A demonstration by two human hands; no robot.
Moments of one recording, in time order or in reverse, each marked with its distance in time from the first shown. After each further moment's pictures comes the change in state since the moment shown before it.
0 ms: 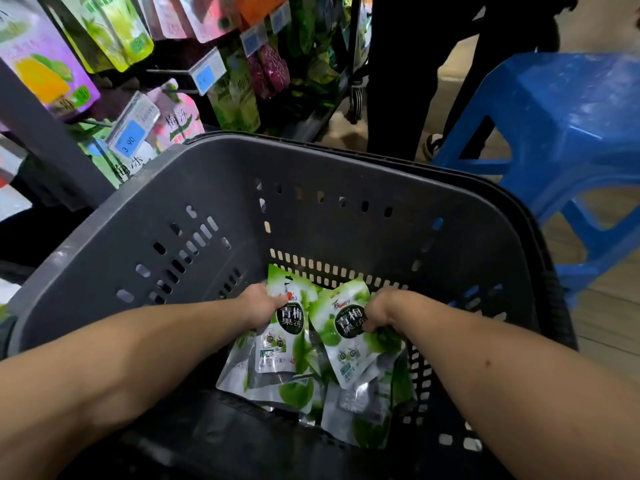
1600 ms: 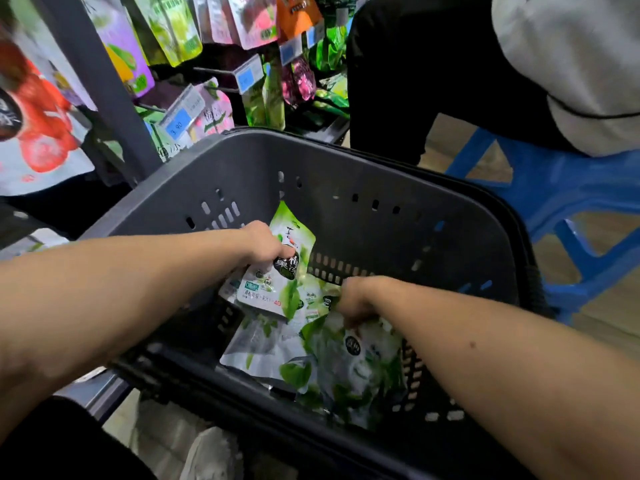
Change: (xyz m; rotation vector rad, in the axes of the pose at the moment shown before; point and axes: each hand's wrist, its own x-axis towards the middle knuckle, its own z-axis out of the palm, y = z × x) left_hand -0.071 0.074 -0.059 0.386 0.160 0.160; right_hand -0.019 -0.050 0.015 -0.496 0.018 -0.225
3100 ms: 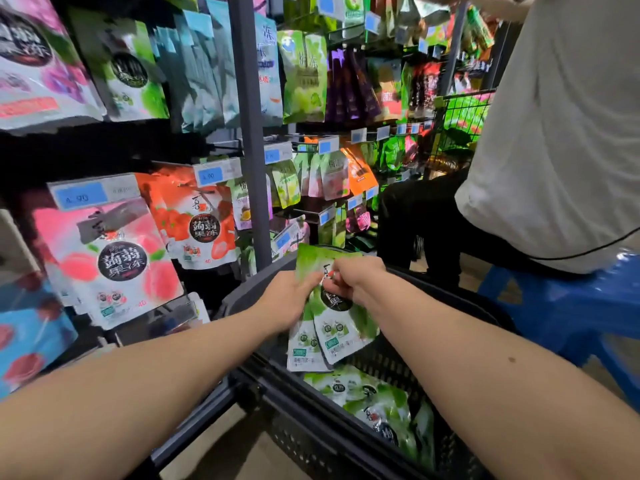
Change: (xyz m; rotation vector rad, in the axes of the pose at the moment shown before) left_hand -0.196 0.004 -0.064 -0.493 0.511 0.375; right_hand -0.178 -0.100 -0.117 1.737 0.587 -0.276
